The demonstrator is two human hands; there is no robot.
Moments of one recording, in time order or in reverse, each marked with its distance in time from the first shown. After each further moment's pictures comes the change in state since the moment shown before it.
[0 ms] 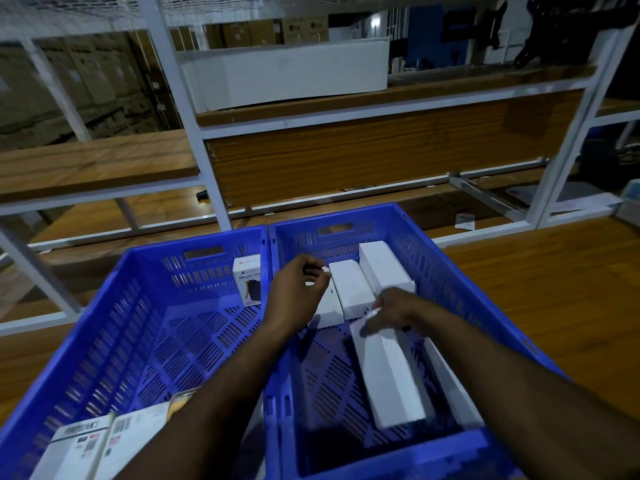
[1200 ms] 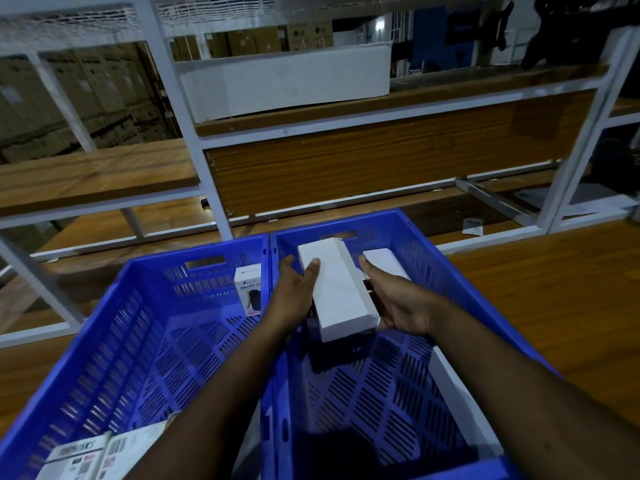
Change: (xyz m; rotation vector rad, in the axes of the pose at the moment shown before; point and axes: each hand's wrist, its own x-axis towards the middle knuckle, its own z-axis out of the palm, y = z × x) left_hand 0.020 0.018 -0.003 -0.331 -0.107 -0.379; right_hand -0.001 -0.021 -0.019 1.051 -0.334 -0.108
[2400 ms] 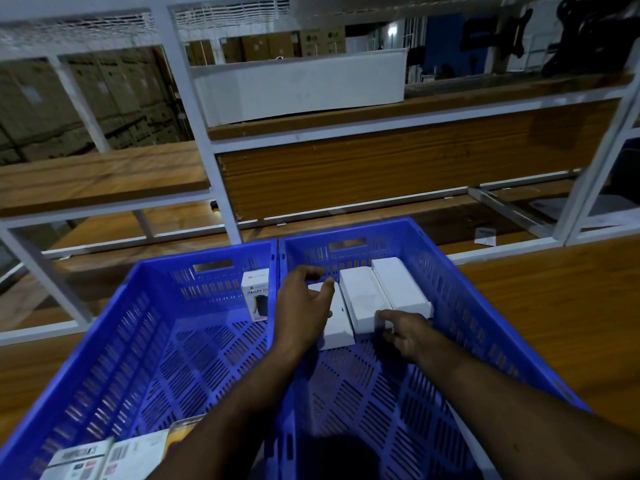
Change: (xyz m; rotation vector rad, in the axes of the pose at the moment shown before) left_hand 0.006 -0.024 0.005 0.159 0.232 0.293; right_hand 0.065 0.050 -0.021 0.374 0.605 0.036
